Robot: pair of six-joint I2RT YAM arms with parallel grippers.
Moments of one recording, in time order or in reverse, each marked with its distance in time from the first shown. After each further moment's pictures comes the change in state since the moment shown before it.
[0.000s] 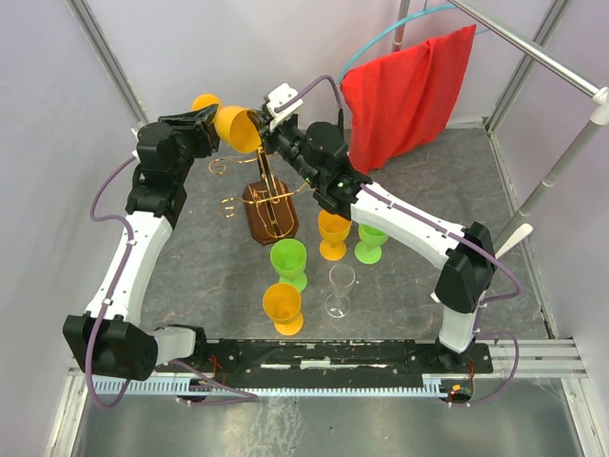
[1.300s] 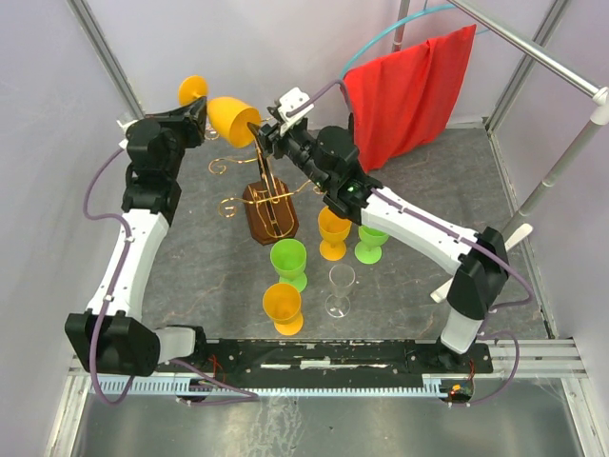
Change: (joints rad) left arm 0.040 0.015 0.002 0.133 -0.002 0.027; right arm -0.018 -0.068 -0.091 0.031 -0.024 0.018
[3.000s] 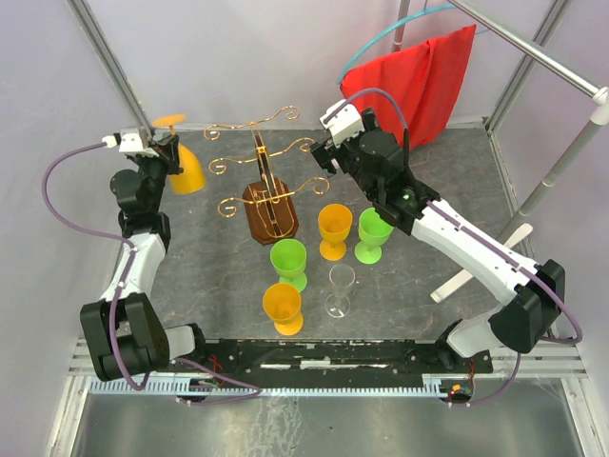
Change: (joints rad) left arm 0.289 -0.020 -0.437 0.642 0.286 1.399; right arm -0.137 -0.316 -0.264 -0.426 0.256 -0.170
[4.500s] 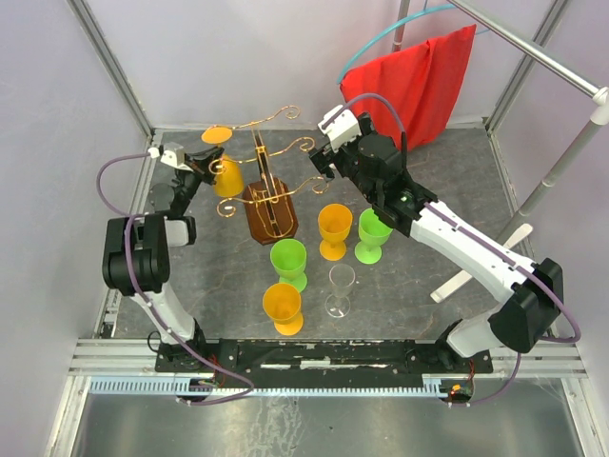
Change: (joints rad) left arm -0.082 0.542 -0.079 0.790 0.309 -0.181; right arm -0.012 0.002 -0.041 0.026 -0.054 0.000
